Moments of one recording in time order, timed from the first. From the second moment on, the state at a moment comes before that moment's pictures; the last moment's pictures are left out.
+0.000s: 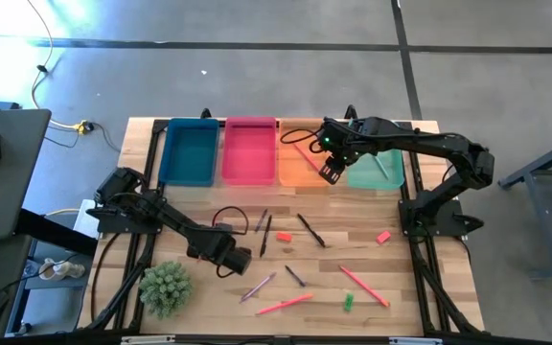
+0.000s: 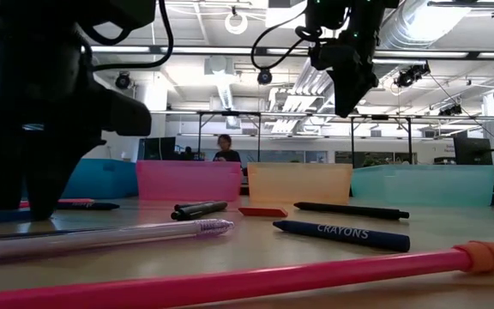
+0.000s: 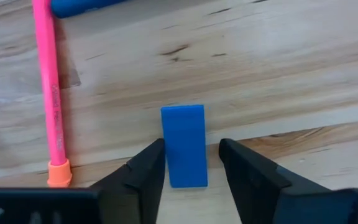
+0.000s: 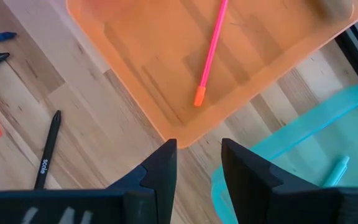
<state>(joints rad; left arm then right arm) -0.35 1.85 1.06 -0.82 -0.02 -1.82 -0.35 1.52 1.33 -1.07 0.10 0.24</state>
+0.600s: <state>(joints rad) -0.36 1.84 1.06 -0.80 -0.02 -1.78 -0.35 1.52 1.33 -1.10 0.10 0.15</state>
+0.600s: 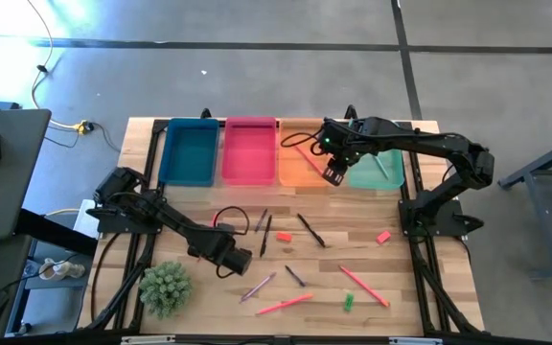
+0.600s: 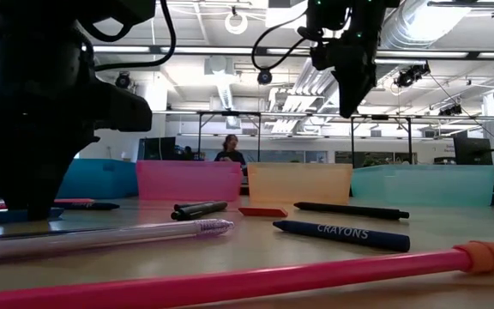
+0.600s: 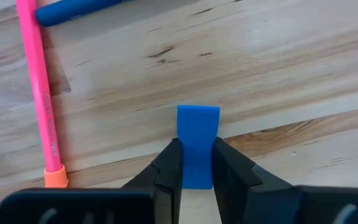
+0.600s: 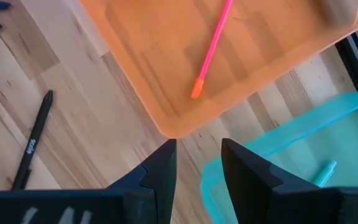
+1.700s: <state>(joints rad) 0.27 1.45 1.06 -0.66 -0.32 -0.87 -0.35 1.48 1.33 -1.02 0.11 0.21</state>
